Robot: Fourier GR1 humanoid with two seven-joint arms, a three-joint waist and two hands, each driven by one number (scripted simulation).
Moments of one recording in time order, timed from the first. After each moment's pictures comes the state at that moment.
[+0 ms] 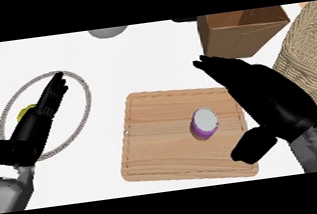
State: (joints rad) left arm -0.20 0.55 -0.31 -1.52 0.31 0.14 -0.08; right arm -0.57 -0.52 0.50 -1.94 0.30 0.36 0.83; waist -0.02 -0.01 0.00
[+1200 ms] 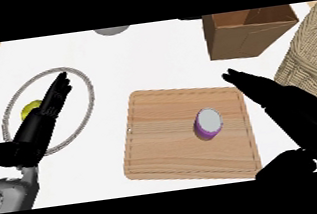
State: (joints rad) left arm -0.18 0.46 -0.22 -1.55 0.20 0.05 -0.05; right arm -0.30 -0.49 0.34 -2.10 0.29 0.43 0.79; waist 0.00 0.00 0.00
